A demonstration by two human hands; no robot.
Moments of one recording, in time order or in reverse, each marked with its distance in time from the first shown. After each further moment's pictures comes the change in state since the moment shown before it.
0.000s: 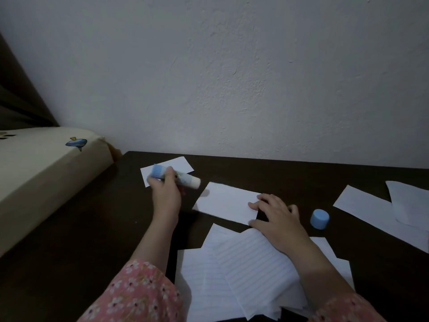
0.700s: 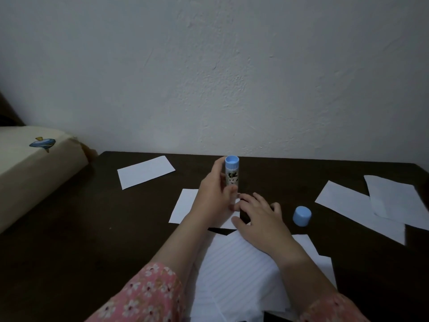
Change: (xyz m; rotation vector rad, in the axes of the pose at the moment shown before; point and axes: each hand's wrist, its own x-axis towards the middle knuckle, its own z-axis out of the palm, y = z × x) left_hand -0.034 -0.034 0.086 0.554 -0.617 0.524; right_hand -0.001 -0.001 0.000 0.009 0.017 -0.027
